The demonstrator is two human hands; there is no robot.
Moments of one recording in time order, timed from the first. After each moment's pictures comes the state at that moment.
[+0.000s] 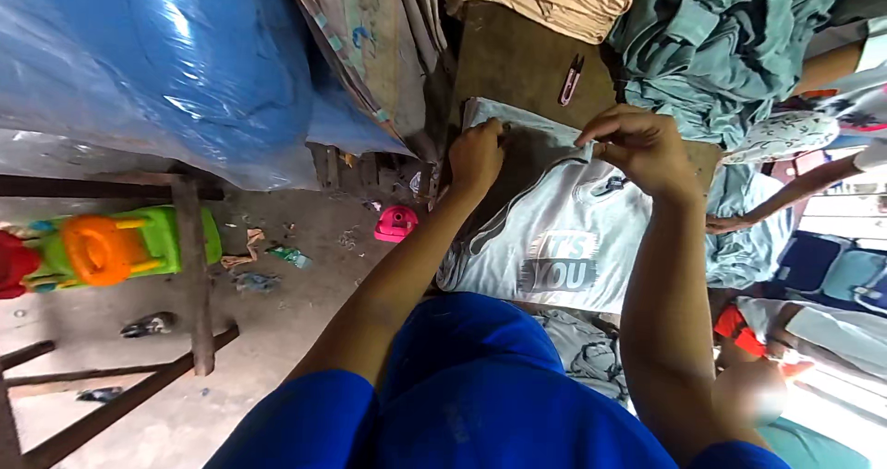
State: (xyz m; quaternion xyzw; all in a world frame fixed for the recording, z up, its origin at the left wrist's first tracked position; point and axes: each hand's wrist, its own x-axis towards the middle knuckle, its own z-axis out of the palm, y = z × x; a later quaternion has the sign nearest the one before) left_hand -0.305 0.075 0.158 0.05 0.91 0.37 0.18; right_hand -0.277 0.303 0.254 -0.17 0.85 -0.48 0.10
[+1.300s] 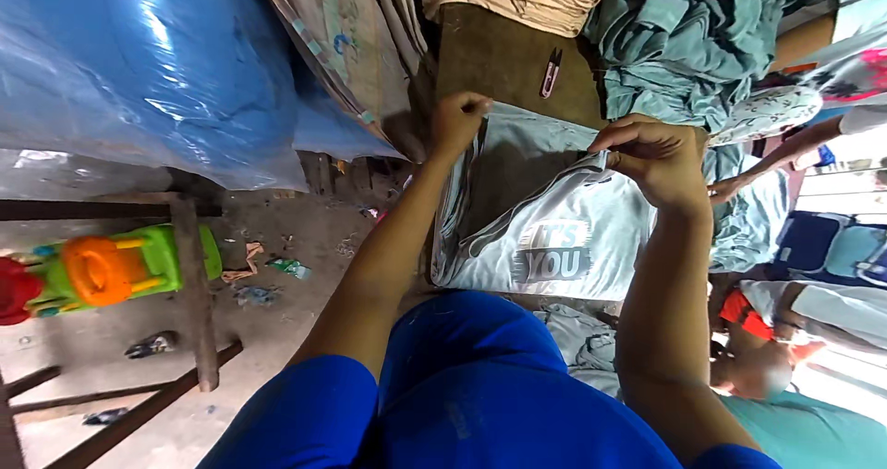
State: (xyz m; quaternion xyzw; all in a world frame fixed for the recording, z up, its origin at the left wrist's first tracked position) left_hand -0.341 0.065 0.135 0.06 0.78 0.61 0.13; right_hand -0.227 0.321 0.272 -0.16 0.83 -0.54 0.04
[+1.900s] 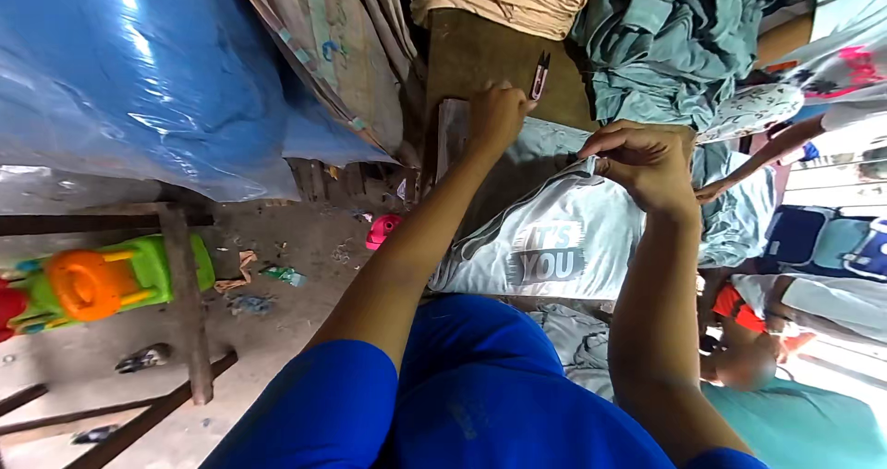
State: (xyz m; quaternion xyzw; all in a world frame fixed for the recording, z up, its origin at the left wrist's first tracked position) left_hand -0.347 0.130 0.169 0.21 0.88 0.40 0.13; right_hand -0.221 0.316 0.275 -0.14 0.83 -0.54 0.04
